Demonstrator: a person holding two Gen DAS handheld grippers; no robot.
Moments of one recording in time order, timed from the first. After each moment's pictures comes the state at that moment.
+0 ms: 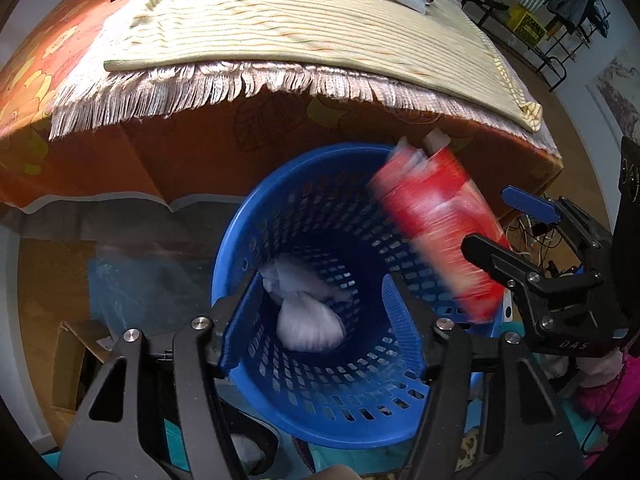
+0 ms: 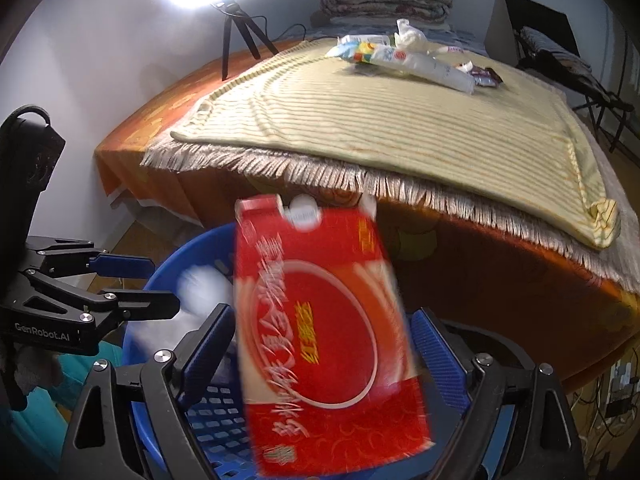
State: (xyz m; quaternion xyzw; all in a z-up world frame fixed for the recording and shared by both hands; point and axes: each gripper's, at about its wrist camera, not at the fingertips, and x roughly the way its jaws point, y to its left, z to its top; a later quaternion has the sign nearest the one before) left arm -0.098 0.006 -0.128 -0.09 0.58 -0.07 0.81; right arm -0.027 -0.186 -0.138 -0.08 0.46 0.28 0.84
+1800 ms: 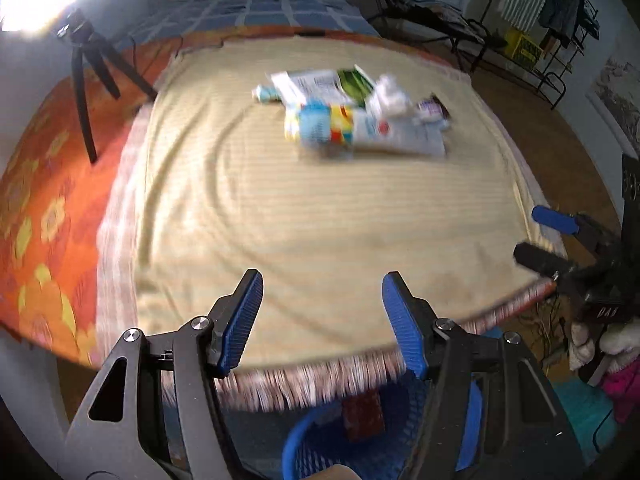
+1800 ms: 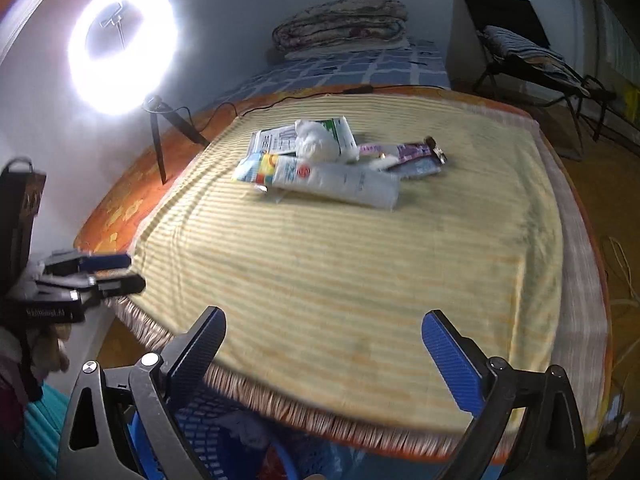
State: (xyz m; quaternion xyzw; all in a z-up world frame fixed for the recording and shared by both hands) left arm 0.082 0.027 -0.033 -0.05 0.51 -0.06 0.86; right arm 0.138 -0.218 -0.058 -0.03 0.45 0.26 0.86
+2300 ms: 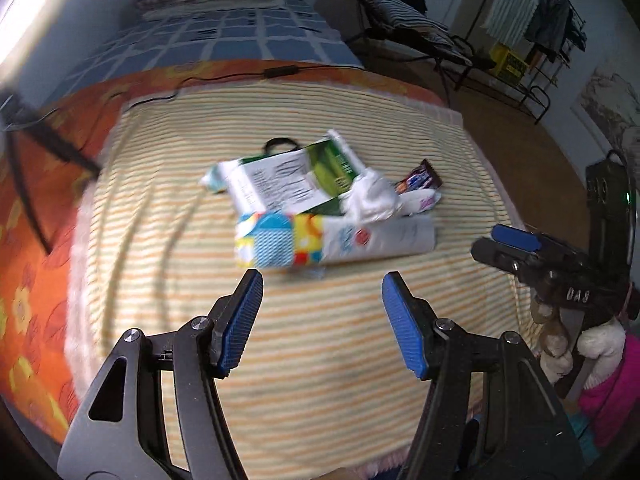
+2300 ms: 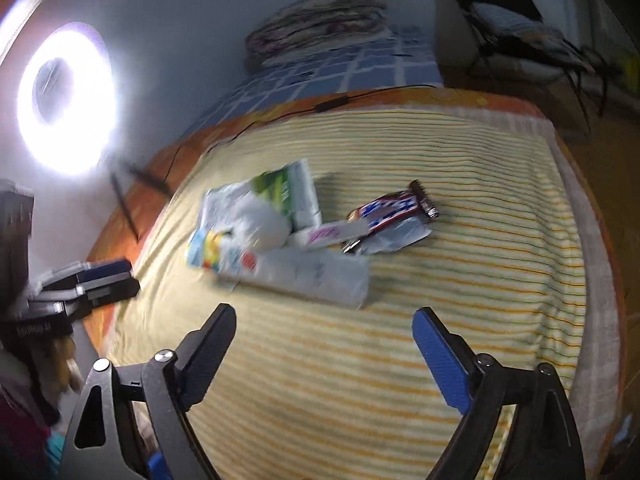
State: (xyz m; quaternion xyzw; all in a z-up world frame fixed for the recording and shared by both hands) left arm 0.182 0.000 -0.023 -0.05 0.49 -0.10 0.87; right arm 0.258 -0.240 -0.062 0.07 0.47 0.24 0.85
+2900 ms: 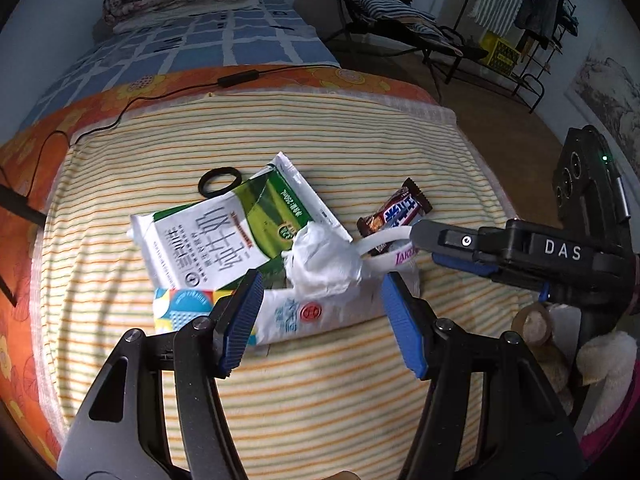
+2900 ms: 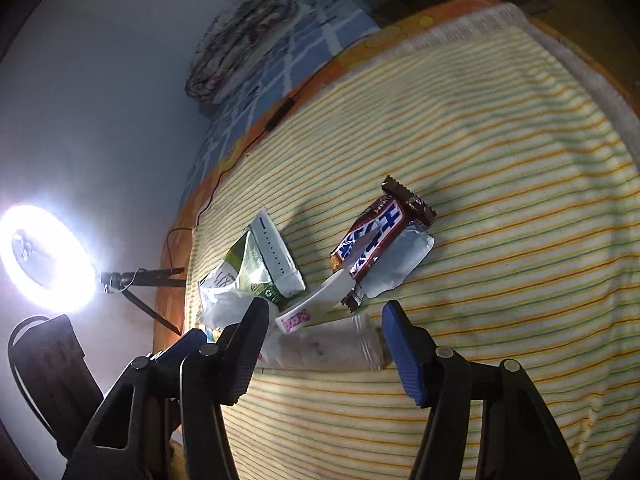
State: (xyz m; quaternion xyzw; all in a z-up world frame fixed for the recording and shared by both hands) left arm 0.244 -0.053 -0.044 -0.04 0.48 -0.11 0.87; right arm 0.324 -0.255 -0.103 0.28 0.52 0.21 0.77
